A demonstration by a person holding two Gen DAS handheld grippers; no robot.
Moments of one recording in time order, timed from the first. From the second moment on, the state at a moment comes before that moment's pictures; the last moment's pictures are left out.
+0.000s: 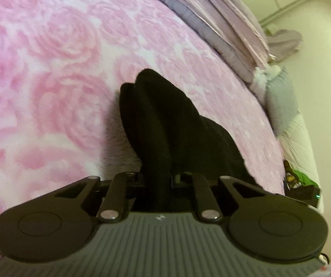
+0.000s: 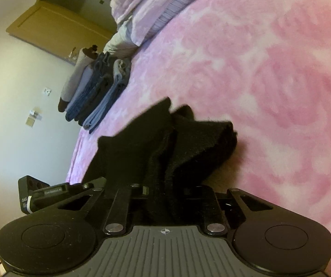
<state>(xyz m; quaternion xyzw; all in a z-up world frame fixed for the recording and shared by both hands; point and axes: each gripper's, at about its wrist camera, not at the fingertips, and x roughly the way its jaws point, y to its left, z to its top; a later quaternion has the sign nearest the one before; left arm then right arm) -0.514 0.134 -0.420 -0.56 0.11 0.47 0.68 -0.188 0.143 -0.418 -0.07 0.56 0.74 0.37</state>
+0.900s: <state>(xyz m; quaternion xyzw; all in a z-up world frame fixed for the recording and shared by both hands) -0.786 0.329 -0.095 -0.44 -0.06 0.63 0.64 -0.506 0.507 -0.088 -0.11 0.44 0.86 0.26</state>
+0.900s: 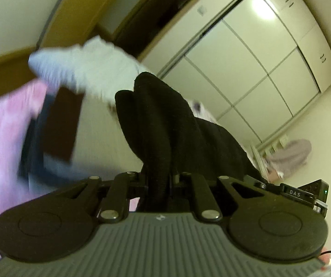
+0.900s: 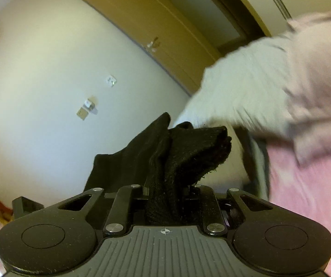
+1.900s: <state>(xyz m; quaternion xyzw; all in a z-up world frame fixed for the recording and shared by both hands) -0.888 0.416 -0.171 -0.37 0.00 0.73 0.57 -0.650 0.593 -0.188 -0.19 0.23 0.84 0.45</state>
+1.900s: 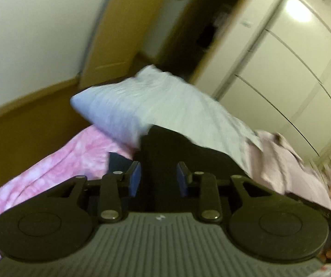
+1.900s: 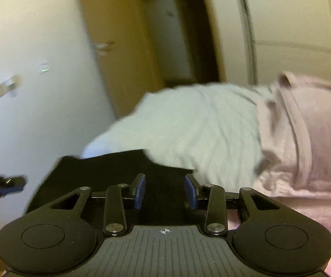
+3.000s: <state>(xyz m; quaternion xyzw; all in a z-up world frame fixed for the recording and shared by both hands) -0.714 0.286 -0.056 -0.33 0.16 0.78 0.51 -0.600 0.412 -0.098 -0.25 0.23 0.85 0.40</state>
